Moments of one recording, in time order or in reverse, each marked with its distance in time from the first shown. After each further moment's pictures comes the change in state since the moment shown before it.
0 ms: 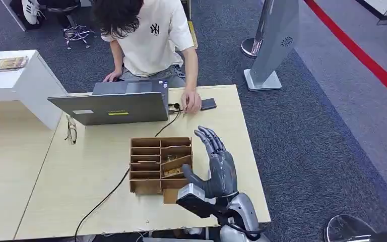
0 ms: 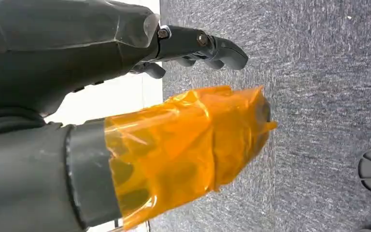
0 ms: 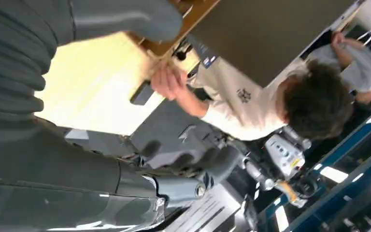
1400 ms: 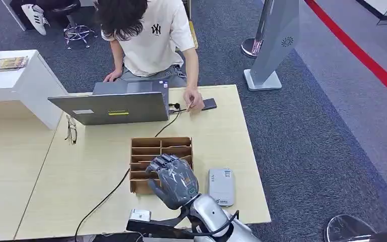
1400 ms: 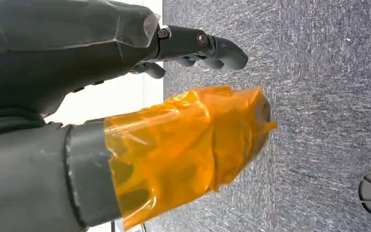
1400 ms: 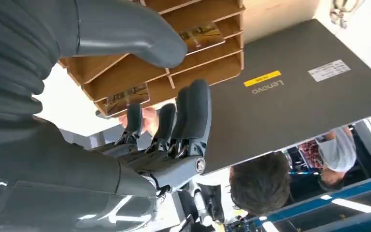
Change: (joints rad) left arm -0.002 0.059 0.001 0.045 -0.024 0.020 -0.003; right arm -0.202 -0.010 0.313 0.175 0.256 0.118 0.269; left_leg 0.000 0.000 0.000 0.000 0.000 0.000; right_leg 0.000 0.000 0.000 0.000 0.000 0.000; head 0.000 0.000
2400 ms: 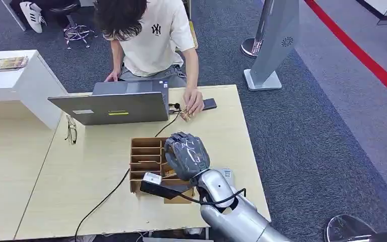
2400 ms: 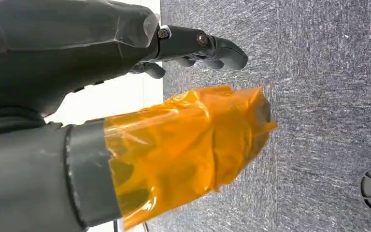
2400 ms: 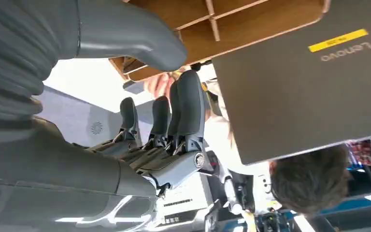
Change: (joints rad) left arm 0.000 0.007 0.000 0.003 -0.013 -0.022 -0.003; right arm -0.130 0.000 -0.110 0.141 0.012 0.018 0.032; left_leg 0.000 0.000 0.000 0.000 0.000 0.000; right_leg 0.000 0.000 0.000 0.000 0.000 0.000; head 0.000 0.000
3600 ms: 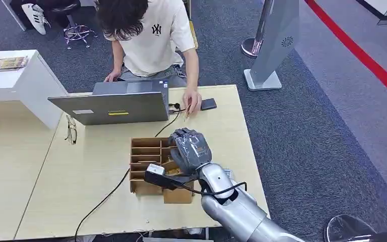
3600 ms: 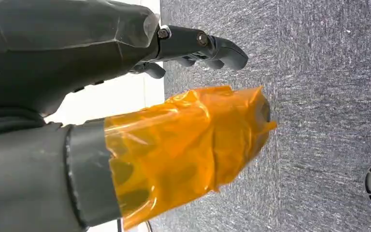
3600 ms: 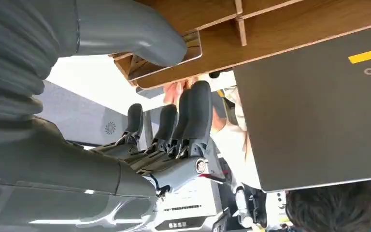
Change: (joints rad) left arm 0.000 0.000 0.000 0.000 -0.010 -0.016 0.005; right arm -0.050 0.019 -0.039 0.108 0.010 0.031 0.002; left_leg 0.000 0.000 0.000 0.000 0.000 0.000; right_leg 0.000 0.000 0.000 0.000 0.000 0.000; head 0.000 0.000
